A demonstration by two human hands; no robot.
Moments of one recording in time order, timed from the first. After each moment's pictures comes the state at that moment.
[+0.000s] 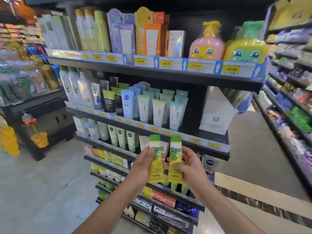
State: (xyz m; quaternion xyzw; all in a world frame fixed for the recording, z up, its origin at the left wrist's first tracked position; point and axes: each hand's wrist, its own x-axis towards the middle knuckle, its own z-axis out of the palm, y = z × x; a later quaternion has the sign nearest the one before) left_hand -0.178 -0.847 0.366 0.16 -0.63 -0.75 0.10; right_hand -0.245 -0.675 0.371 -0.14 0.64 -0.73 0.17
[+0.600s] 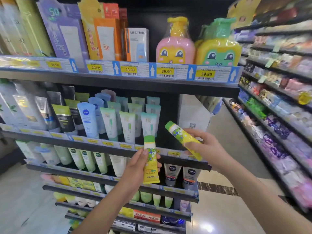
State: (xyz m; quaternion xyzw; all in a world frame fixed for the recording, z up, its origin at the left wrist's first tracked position) left_hand -0.293 -0.828 0.373 0.07 -0.64 -0.77 0.03; right_hand -0.357 -0.597 0.452 -0.12 0.78 -0.62 0.06
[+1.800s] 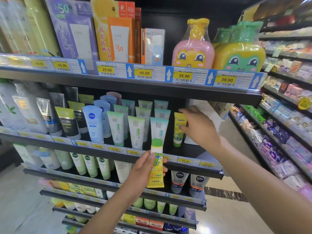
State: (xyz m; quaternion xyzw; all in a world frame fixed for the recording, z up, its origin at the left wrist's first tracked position) left_hand -0.306 -0.855 0.376 0.01 -0.64 -0.77 0.00; right_hand -0.445 -0.664 0.483 -0.20 0.95 -0.09 -0.20
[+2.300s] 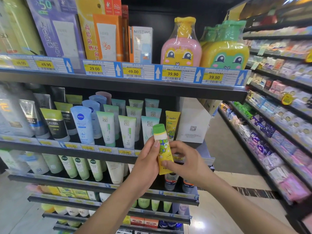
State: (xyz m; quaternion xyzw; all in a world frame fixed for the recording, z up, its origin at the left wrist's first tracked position) left_hand -0.310 -0.814 0.418 -0.05 -0.50 -0.86 -0.01; right_hand -0.332 -0.653 0.432 -0.25 0.84 -0.48 -0.01
